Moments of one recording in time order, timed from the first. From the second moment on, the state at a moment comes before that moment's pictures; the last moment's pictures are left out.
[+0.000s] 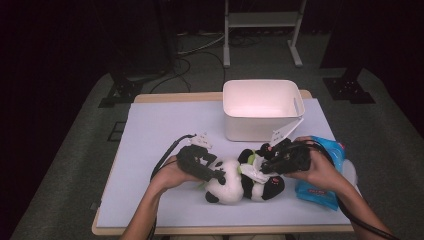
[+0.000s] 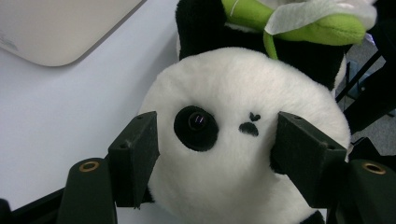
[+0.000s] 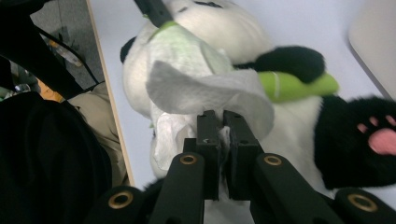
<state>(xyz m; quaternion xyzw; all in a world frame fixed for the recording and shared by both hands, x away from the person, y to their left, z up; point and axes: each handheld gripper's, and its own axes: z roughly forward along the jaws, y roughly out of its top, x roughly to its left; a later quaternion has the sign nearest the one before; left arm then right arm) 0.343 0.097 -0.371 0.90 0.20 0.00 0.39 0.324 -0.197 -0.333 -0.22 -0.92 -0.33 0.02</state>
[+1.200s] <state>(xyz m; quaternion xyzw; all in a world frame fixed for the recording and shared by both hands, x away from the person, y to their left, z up) 0.334 0.088 -0.368 0.91 0.16 -0.02 0.38 0.334 -0.254 -0.330 -0.28 -0.89 -0.37 -0.01</state>
